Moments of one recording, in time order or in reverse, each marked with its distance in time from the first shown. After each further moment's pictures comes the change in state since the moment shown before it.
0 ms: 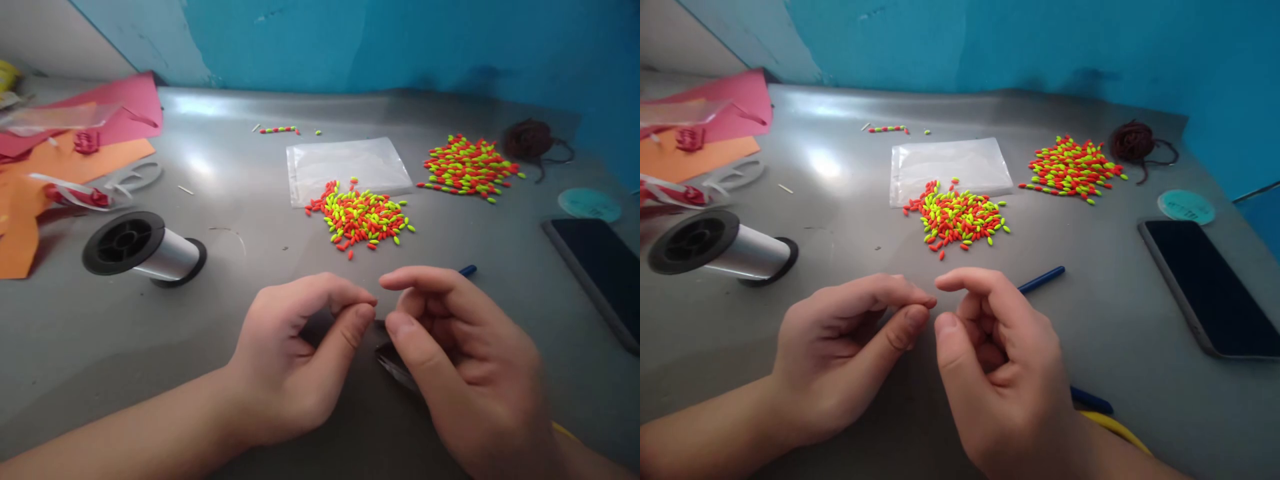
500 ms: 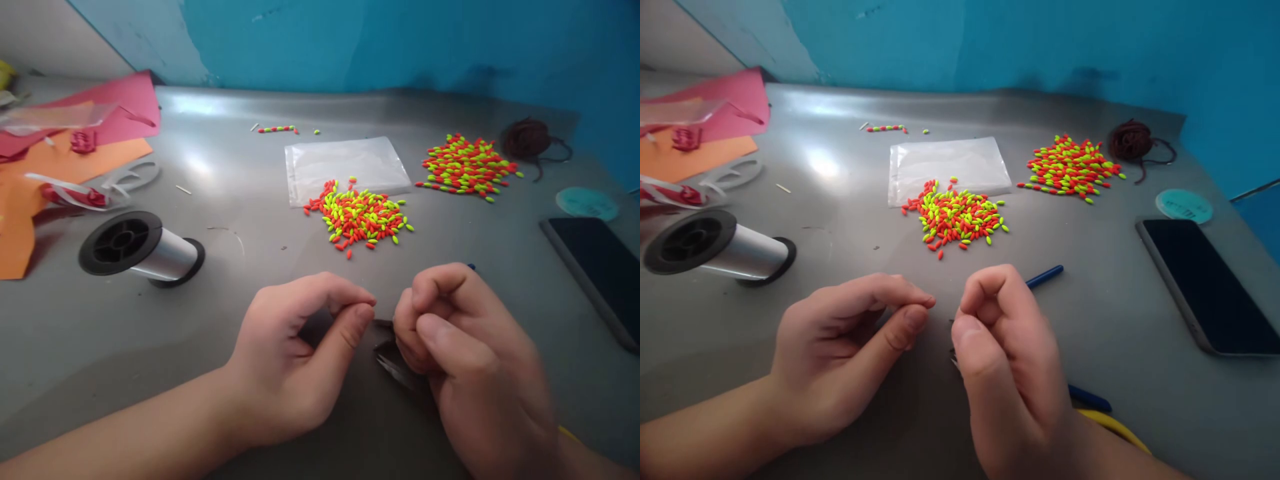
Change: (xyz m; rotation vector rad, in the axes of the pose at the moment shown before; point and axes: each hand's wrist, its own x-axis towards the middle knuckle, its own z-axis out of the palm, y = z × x) left_hand 0.000 0.001 0.000 0.026 0.012 0.015; right_hand -0.004 0.008 -0.005 0.199 -0.053 0.057
